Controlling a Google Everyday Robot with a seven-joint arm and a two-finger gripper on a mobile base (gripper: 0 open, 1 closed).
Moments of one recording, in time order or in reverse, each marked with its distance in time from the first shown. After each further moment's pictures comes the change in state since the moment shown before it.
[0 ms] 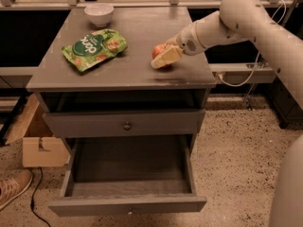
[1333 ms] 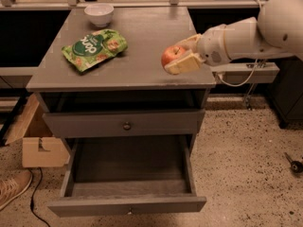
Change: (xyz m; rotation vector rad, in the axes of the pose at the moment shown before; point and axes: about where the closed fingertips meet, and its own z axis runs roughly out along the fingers) arm -0.001 0.066 -0.077 0.015 -0.118 -0.137
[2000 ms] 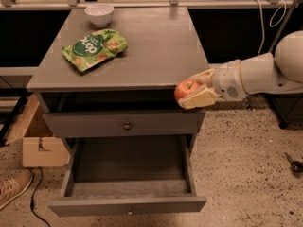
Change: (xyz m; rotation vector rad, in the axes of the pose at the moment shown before) arm 0.079 0.064 -0.028 -0.057 0.090 0.101
